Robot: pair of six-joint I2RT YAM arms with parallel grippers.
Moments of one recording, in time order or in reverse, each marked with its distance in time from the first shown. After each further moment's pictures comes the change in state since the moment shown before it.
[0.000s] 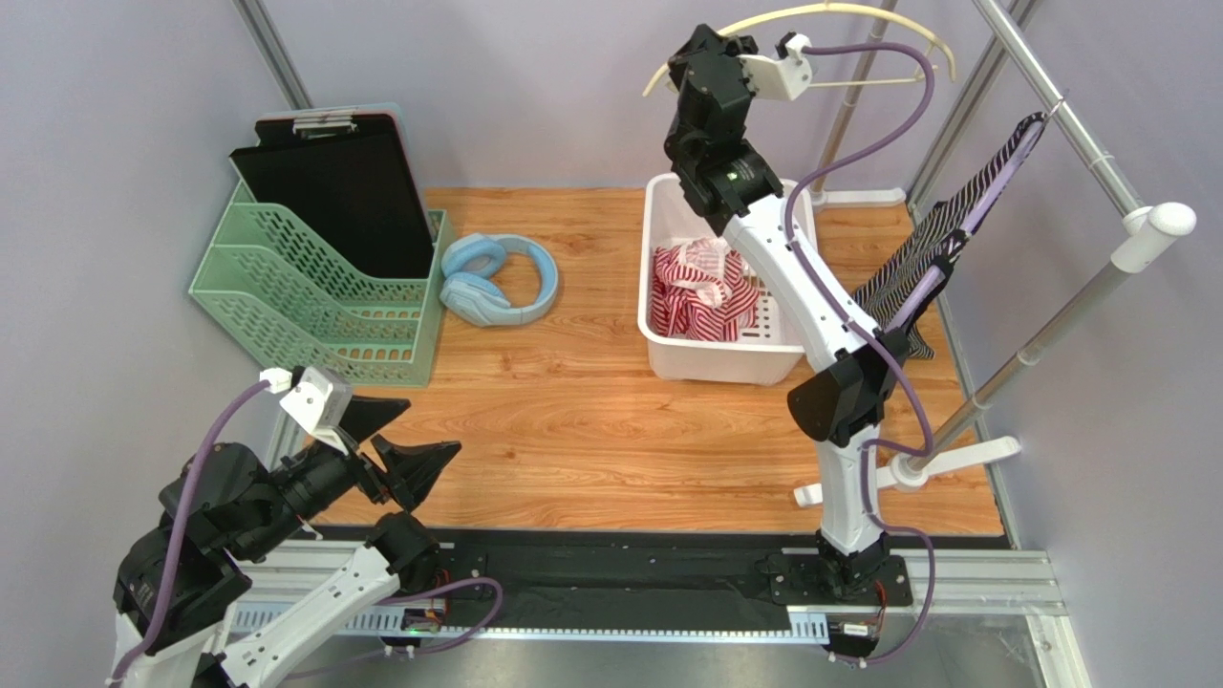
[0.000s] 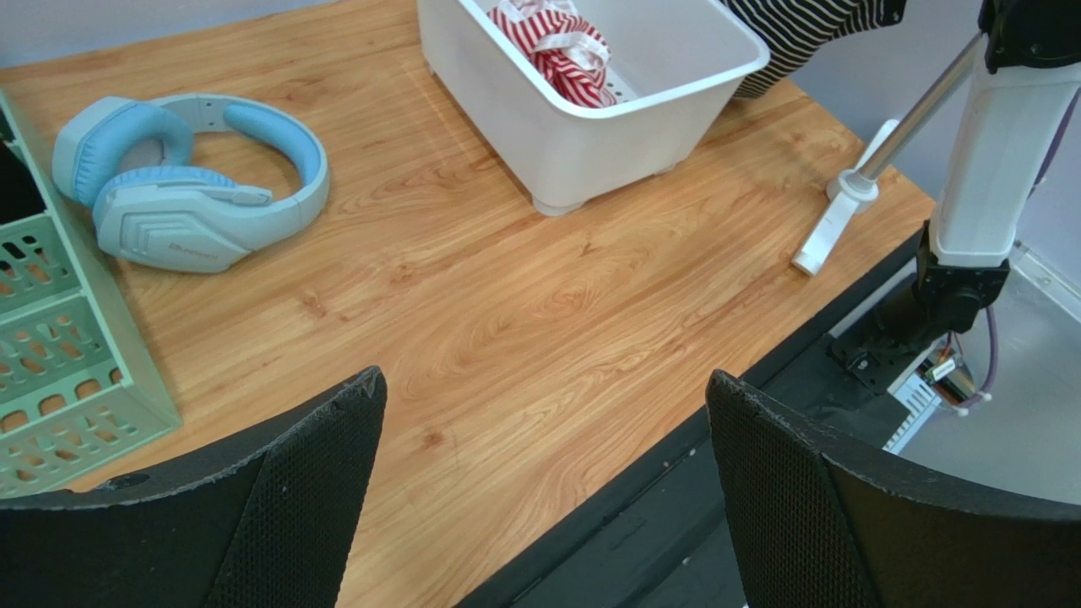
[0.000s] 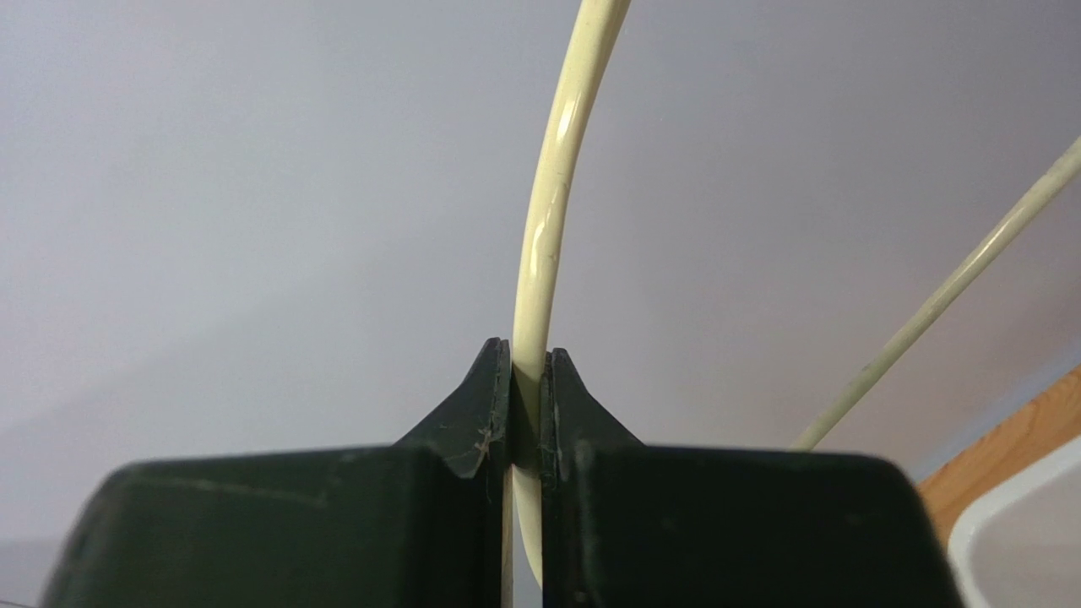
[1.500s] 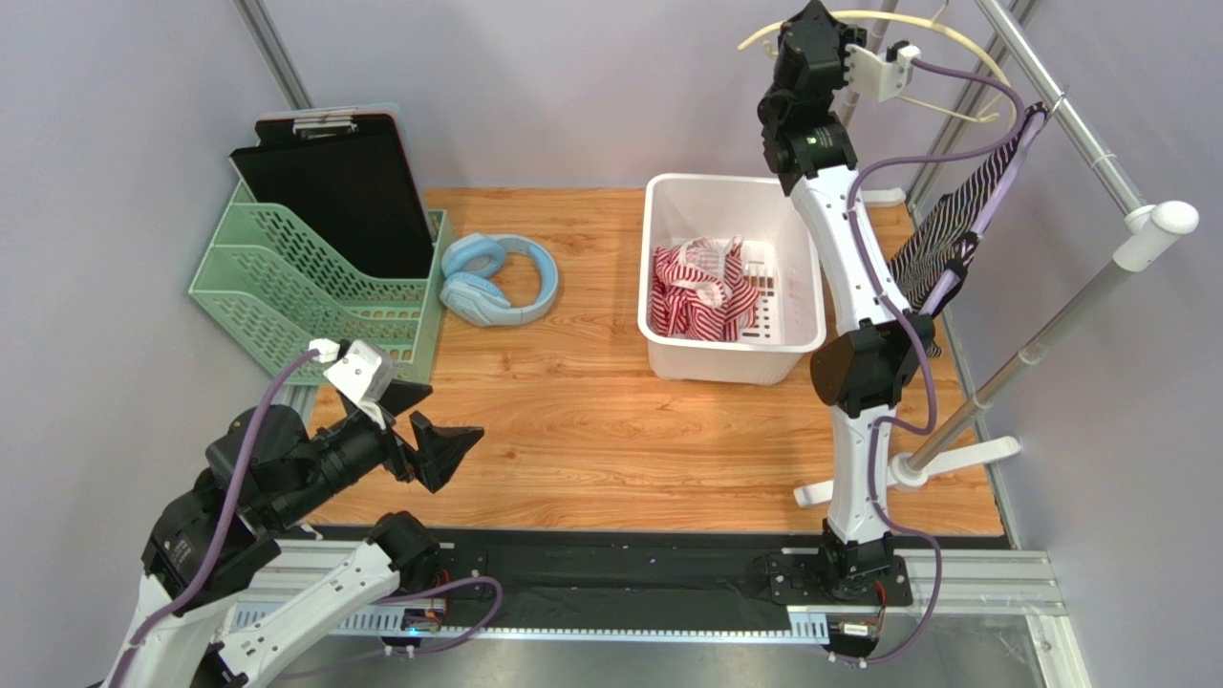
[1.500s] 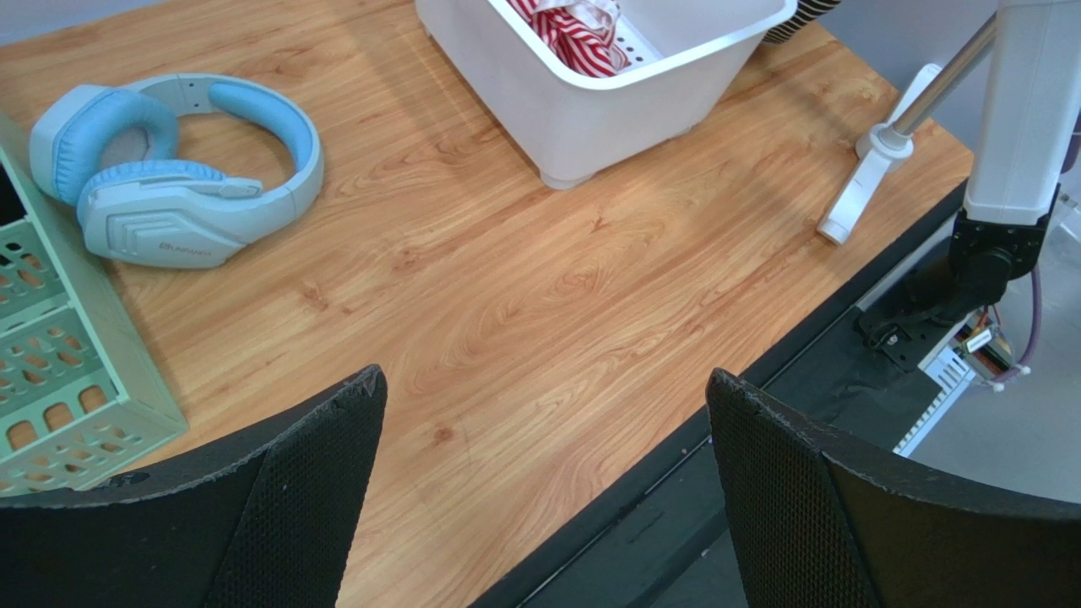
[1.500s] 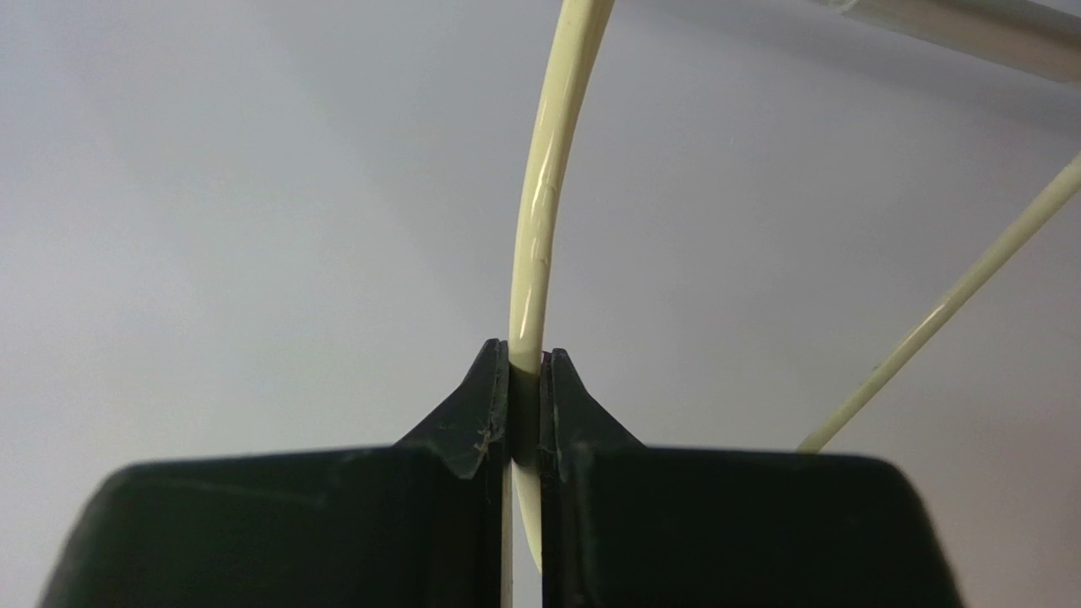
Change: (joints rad) left arm 0.000 0.119 -0.008 0.034 0.015 0.044; right arm -0.301 0.128 0.158 -0.087 -0.068 0.336
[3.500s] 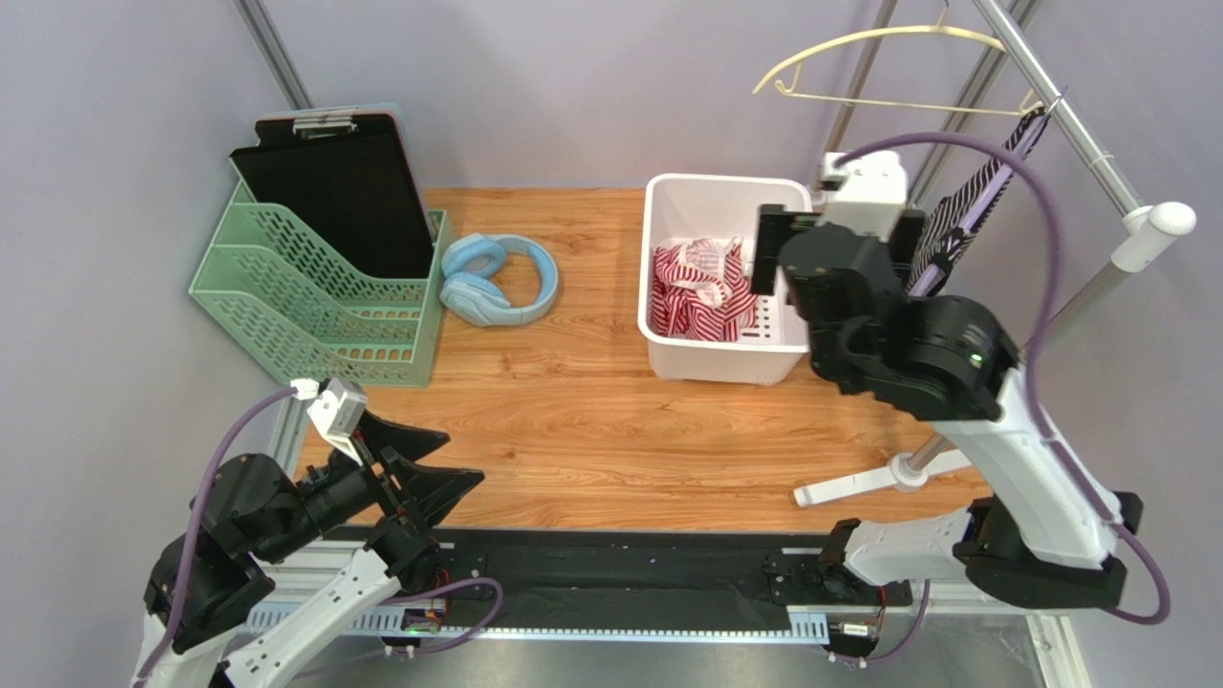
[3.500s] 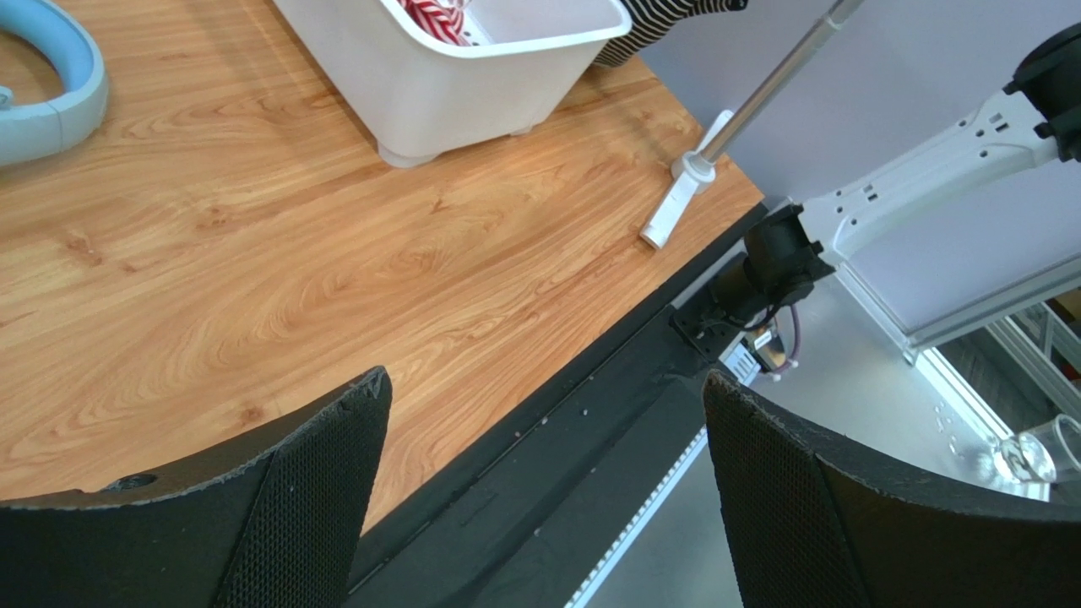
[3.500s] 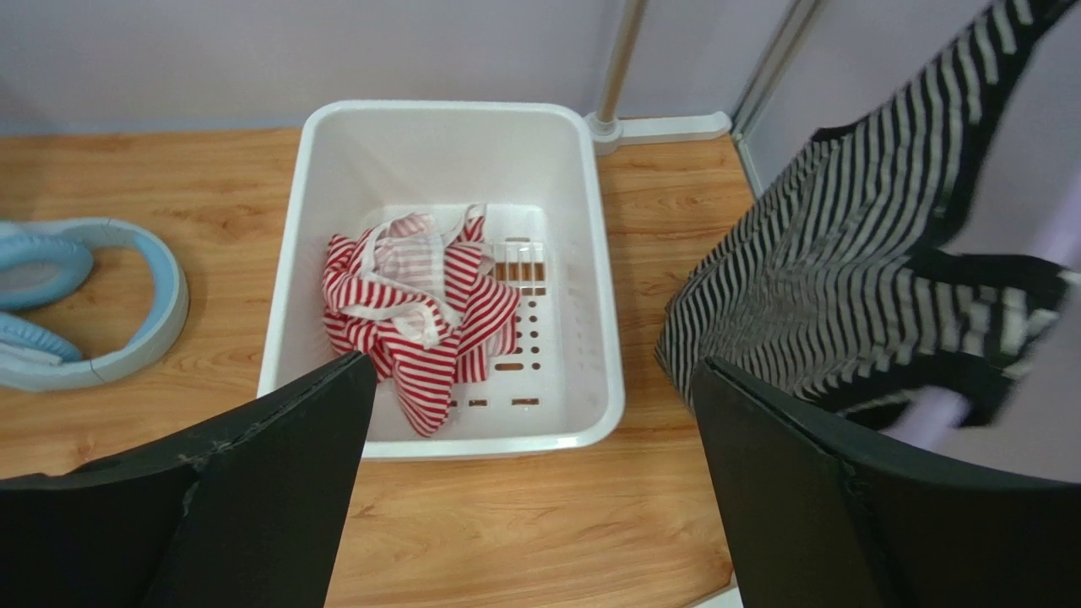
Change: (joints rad) left arm 0.000 -0.219 -0.139 0.024 0.152 -0.283; right arm 0.733 -0.890 -0.594 -1.000 0.258 -0.865
